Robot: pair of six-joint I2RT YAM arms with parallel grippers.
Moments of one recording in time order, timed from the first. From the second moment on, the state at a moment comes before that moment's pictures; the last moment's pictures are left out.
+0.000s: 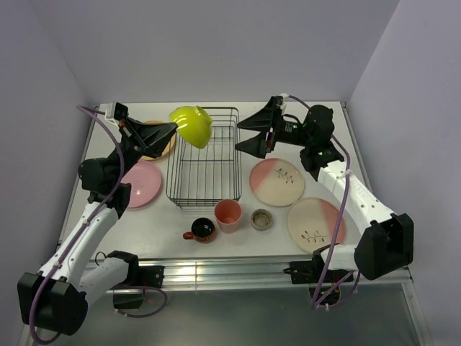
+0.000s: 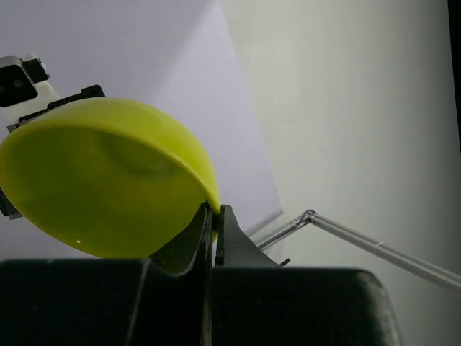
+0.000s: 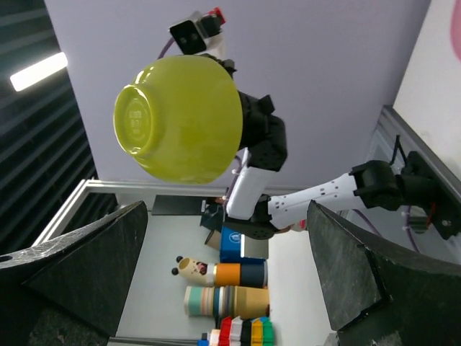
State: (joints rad) left arm -0.24 0.95 0.75 0.89 0.61 -1.92; right arm 0.31 1.29 1.05 0.34 -1.03 1.64
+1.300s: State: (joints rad) left arm -0.35 1.29 0.94 1.26 0.43 -1.96; right arm 0.47 1.53 1.08 1.24 -0.70 2.04
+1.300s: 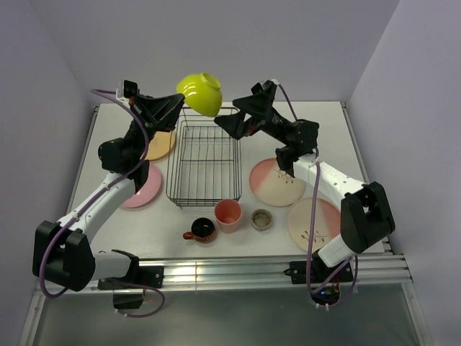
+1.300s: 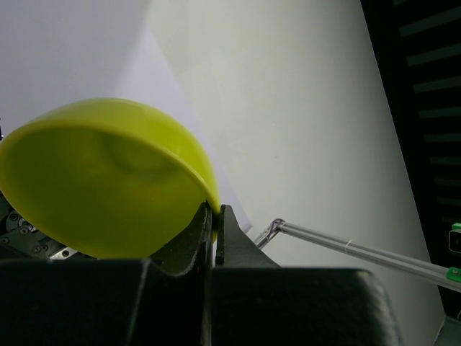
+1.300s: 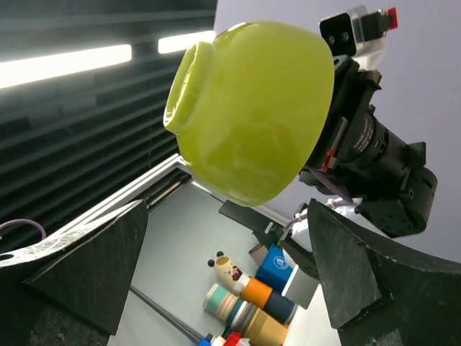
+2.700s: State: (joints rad) left arm -0.36 1.09 1.28 -0.64 0.55 -1.30; right arm 0.72 1.43 1.78 -0.99 -0.44 0.43
